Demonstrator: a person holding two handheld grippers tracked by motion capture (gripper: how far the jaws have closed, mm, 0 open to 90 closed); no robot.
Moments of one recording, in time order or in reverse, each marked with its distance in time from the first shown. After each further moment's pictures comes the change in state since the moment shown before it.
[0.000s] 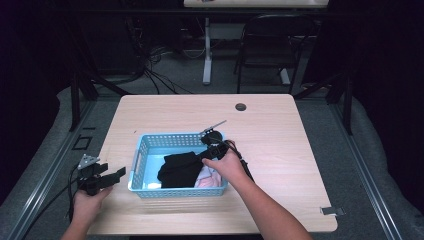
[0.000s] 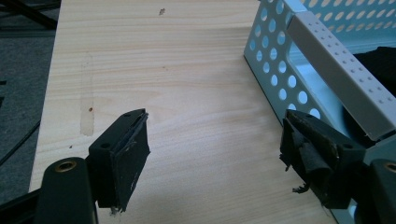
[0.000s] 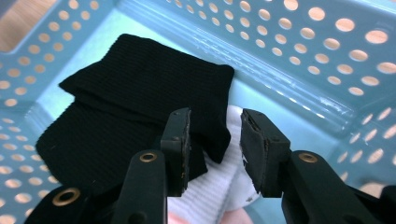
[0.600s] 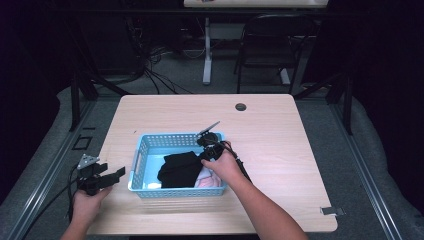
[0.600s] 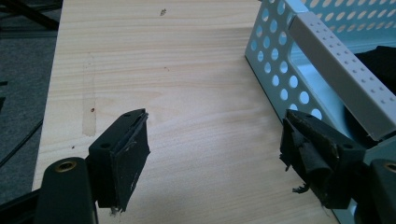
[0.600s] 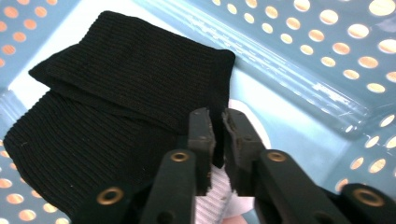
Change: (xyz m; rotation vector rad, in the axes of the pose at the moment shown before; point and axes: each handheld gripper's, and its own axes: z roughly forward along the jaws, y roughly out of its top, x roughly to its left) left arm 0.001 0.000 0.000 -0.002 0.000 0.002; right arm 0.002 0.003 0.017 0.077 -0.029 -0.028
